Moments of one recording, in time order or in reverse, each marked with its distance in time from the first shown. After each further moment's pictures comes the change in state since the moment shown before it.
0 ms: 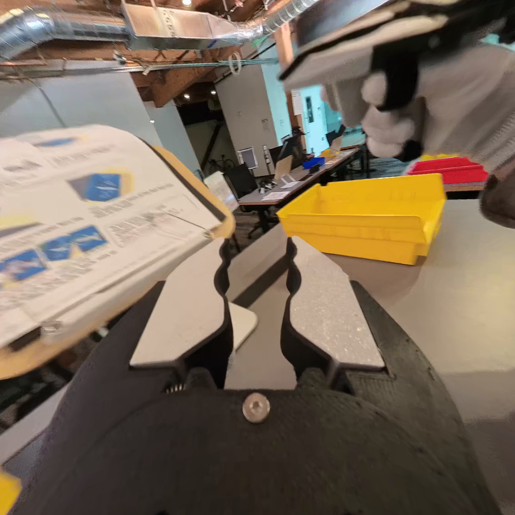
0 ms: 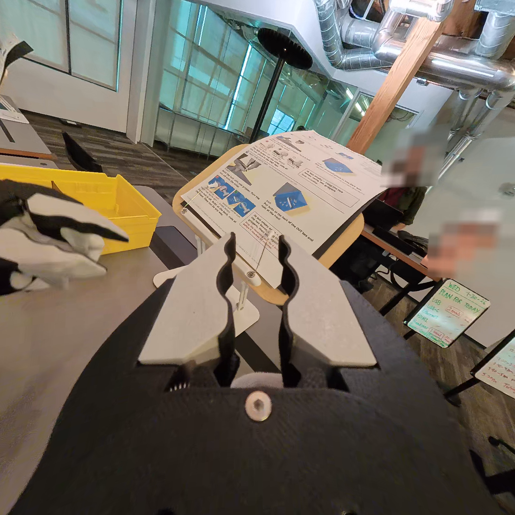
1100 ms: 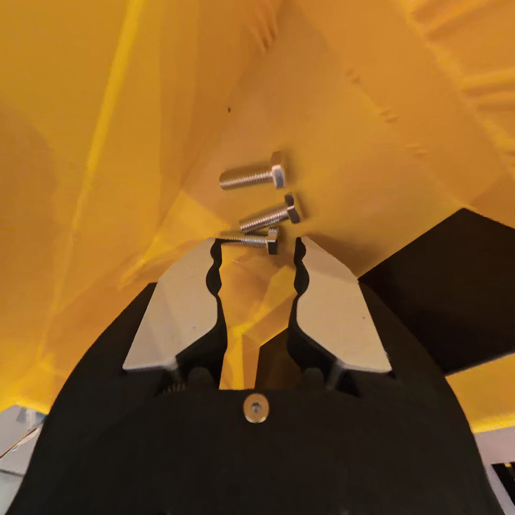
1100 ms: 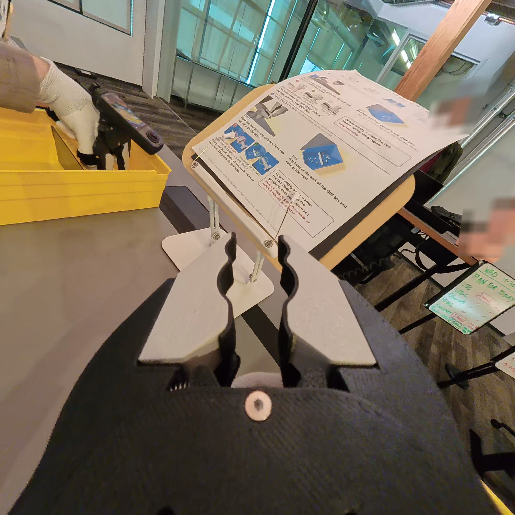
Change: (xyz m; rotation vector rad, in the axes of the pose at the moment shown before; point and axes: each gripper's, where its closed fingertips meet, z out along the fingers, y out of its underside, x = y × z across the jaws) left arm -0.250 0.288 -0.194 -1.634 0.188 -0.125; right arm -0.017 0.052 0.028 -0.139 -0.091 -0.013
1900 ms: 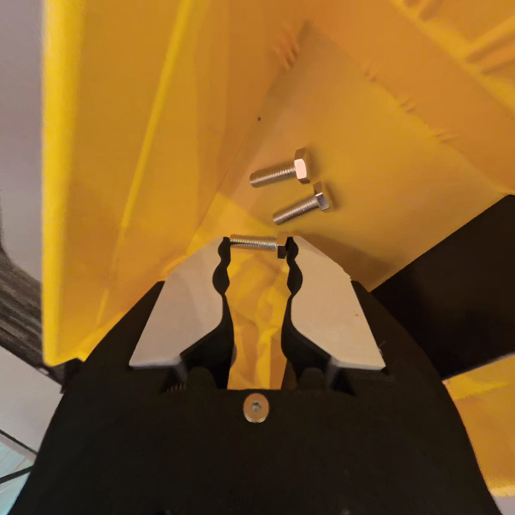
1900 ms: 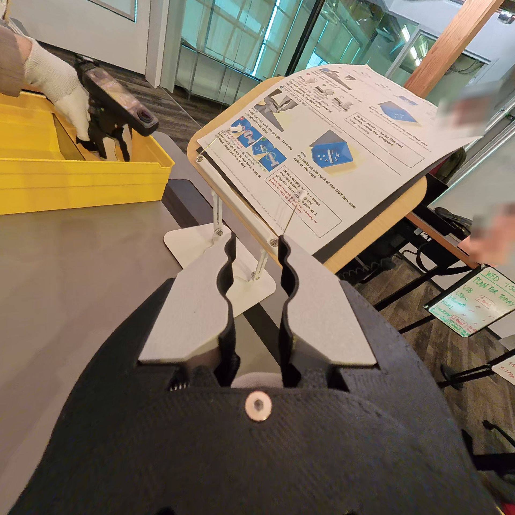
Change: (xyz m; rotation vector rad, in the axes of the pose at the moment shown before) left arm -0.018 -0.002 -0.013 0.114 -0.178 0.077; right arm -0.007 0.003 0.005 -0.020 -0.016 -0.027
